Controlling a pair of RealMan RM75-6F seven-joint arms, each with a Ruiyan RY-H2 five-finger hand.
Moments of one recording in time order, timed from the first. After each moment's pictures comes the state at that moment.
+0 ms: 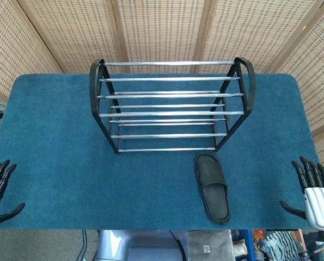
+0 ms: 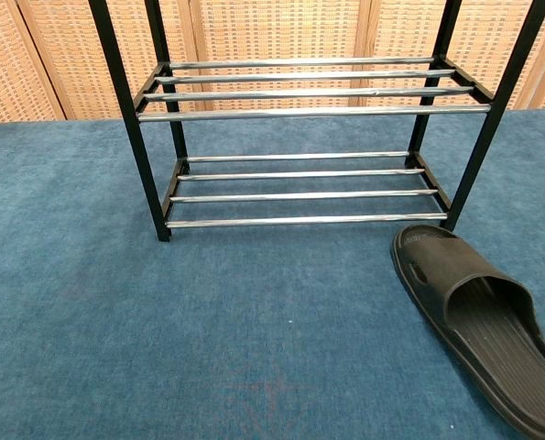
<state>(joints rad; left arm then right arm) 0.02 -1.06 0.04 -1.67 1.68 1.62 0.06 0.01 -1.07 0.05 -1.72 -1.56 1.57 -0.13</state>
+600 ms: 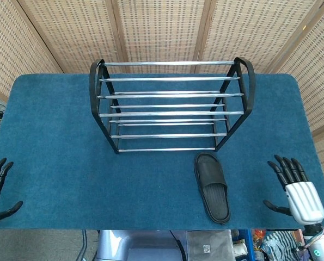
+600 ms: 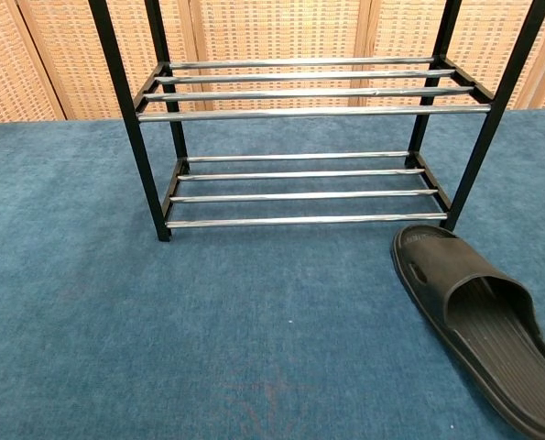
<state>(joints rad) 0.01 -1.06 0.03 -1.67 1.64 1.60 0.05 0.11 -1.06 0.03 -1.68 -1.70 1.48 0.04</state>
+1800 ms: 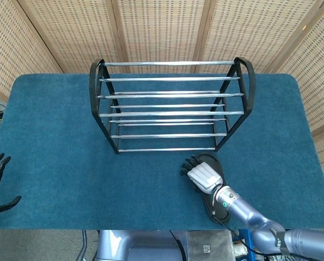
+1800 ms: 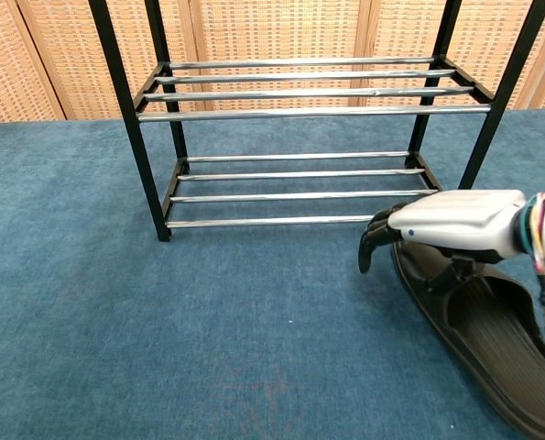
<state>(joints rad) -0.03 -1.04 0.00 -1.68 1.54 1.51 0.01 0.73 -1.37 0.12 -1.72 -1.08 0.70 -0.53</state>
